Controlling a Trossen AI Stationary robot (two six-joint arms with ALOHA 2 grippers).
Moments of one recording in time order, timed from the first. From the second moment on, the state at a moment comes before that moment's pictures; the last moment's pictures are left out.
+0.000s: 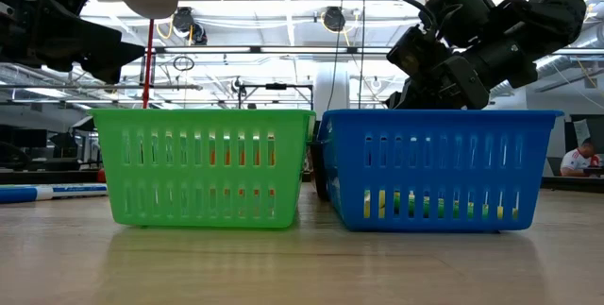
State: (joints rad) left arm -0.10 0.10 0.02 0.06 0.02 0.02; right arm -0.02 1.51 0.45 0.57 -0.08 -0.02
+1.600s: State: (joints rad) left arm -0.10 0.10 0.02 0.06 0.02 0.02; right arm -0.02 1.51 0.45 0.57 -0.08 -0.04
